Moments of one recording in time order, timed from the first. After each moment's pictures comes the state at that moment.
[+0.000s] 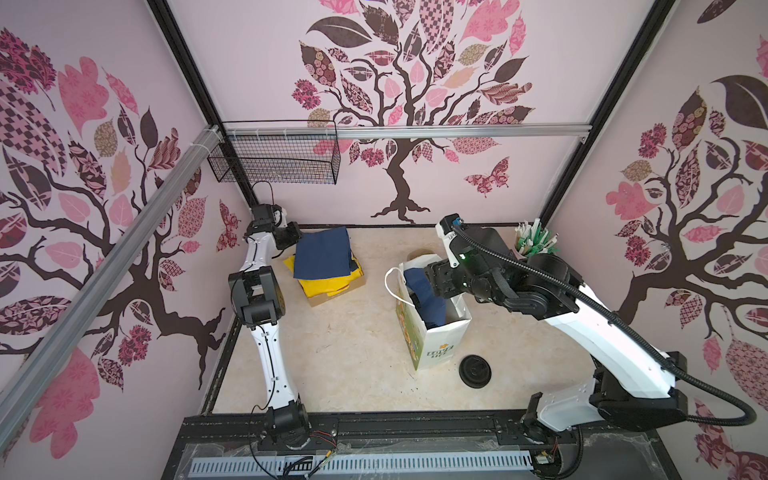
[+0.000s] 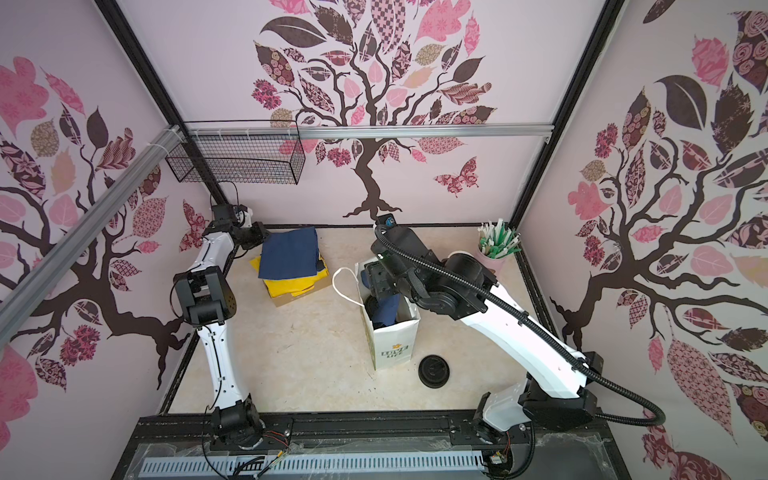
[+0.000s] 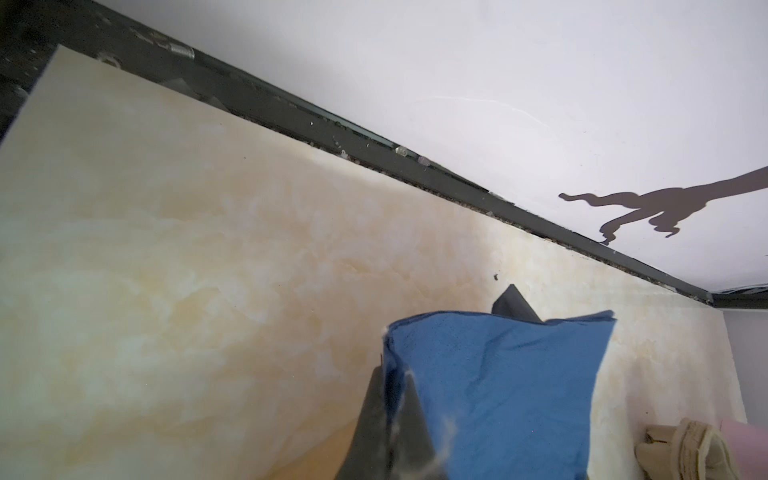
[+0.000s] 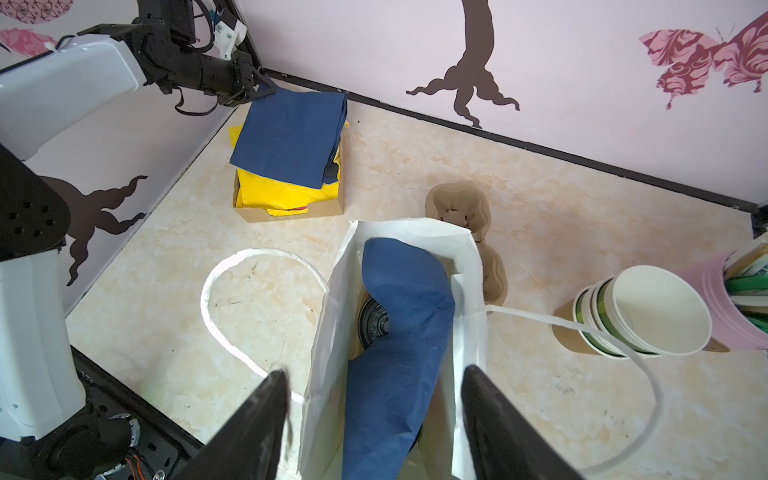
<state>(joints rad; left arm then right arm) 0.28 2.40 2.17 -0.58 0.48 -0.23 0.98 1.43 1.91 -1.15 0.40 0.42</state>
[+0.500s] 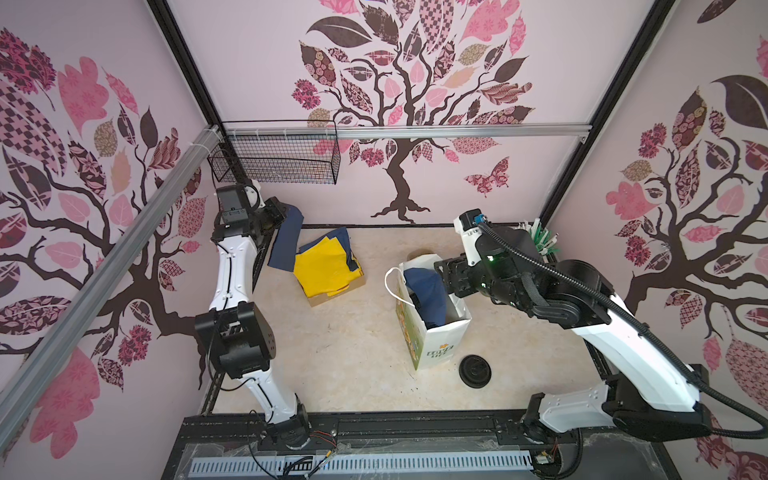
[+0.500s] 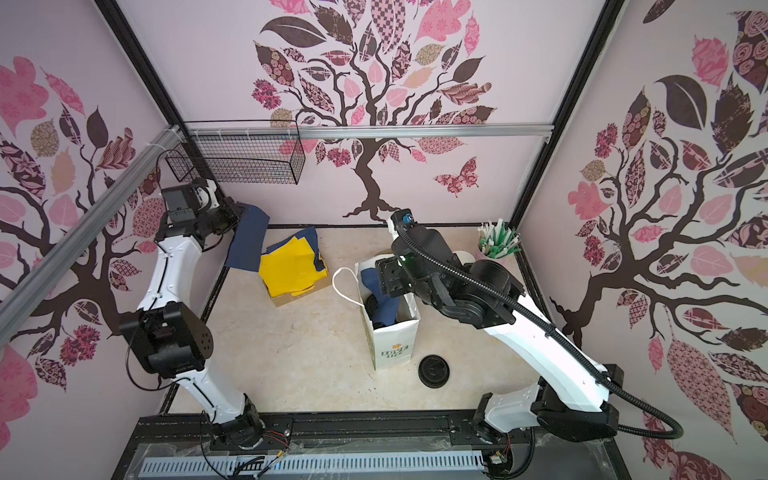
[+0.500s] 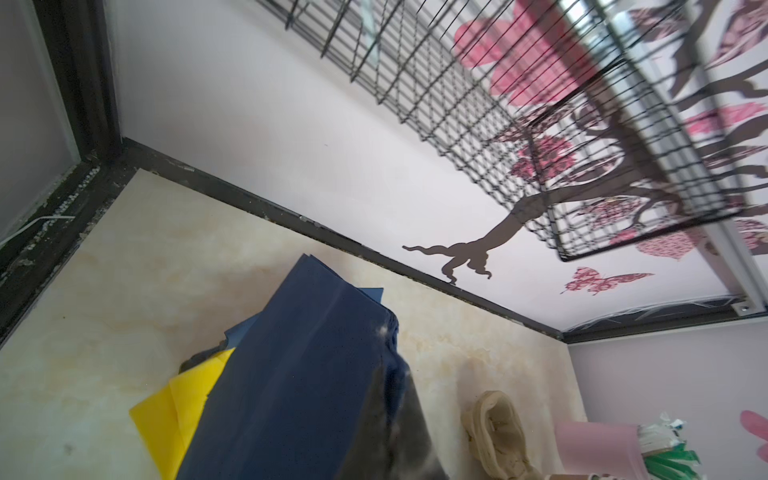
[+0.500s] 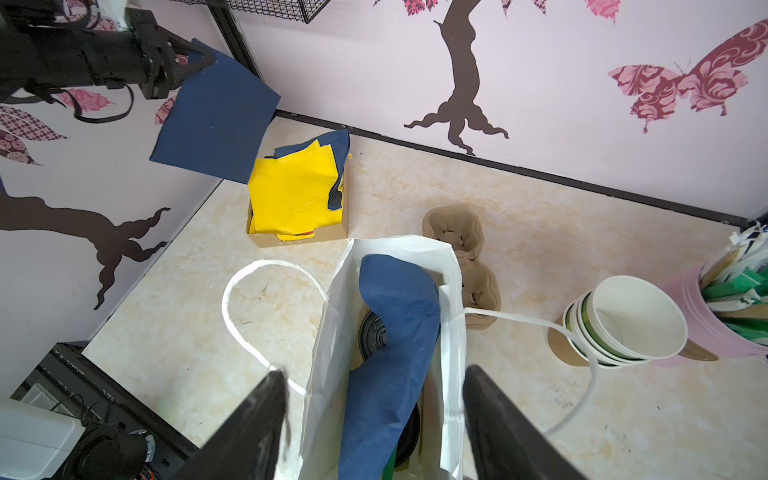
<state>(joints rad) 0.29 1.76 1.78 -0.47 0.51 -0.46 0.98 1.35 1.89 -1.11 0.41 0.40</state>
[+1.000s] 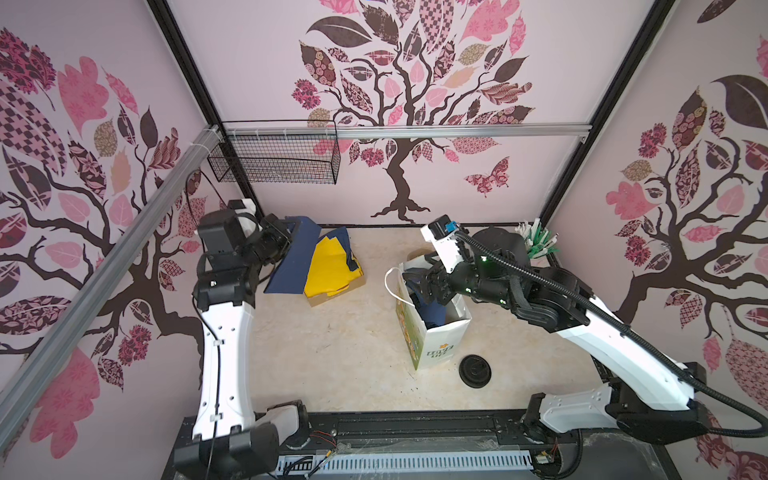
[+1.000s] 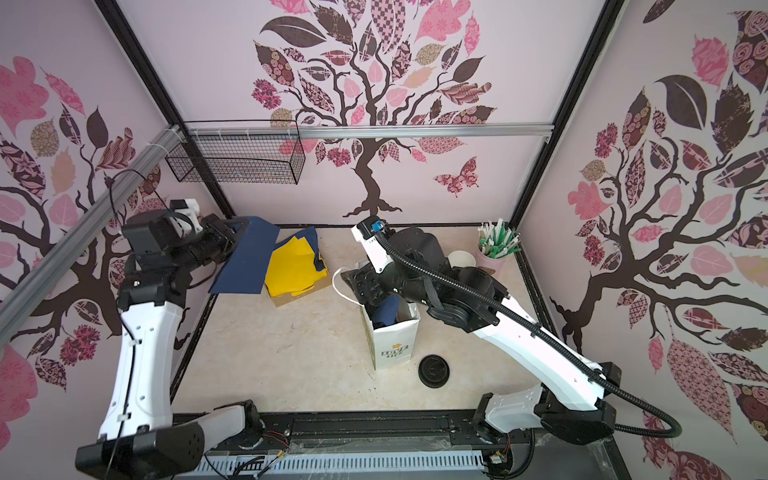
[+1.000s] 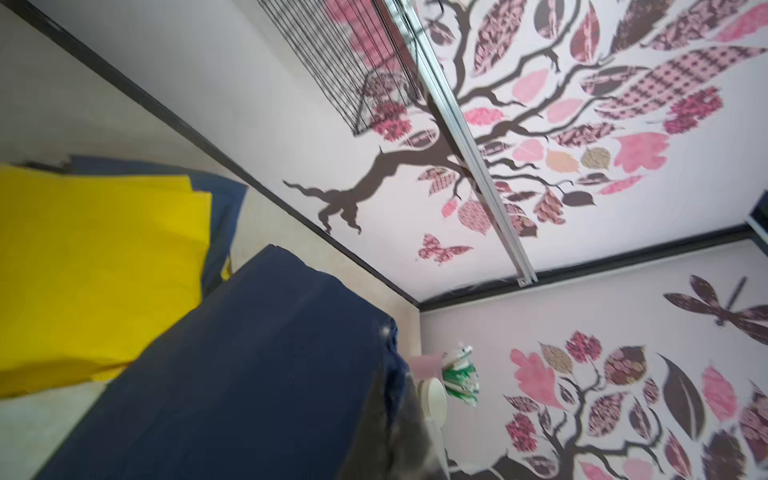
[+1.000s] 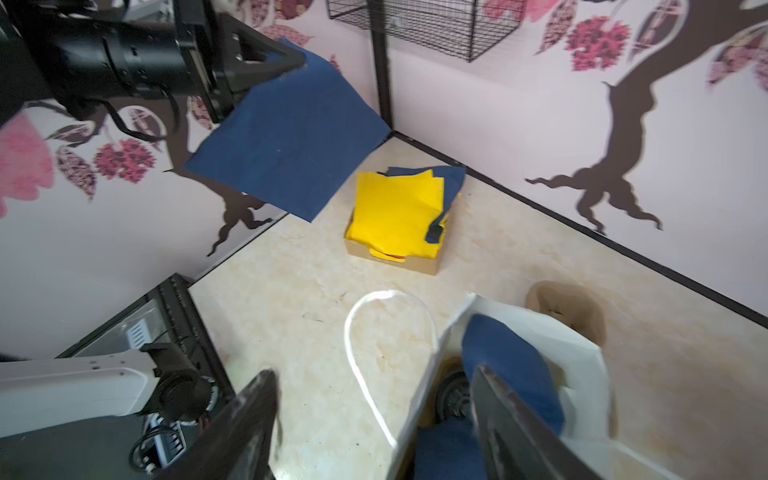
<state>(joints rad) 0.14 1.09 1.36 -0.54 0.59 -0.94 0.98 1.32 1.67 -0.72 0.02 0.16</state>
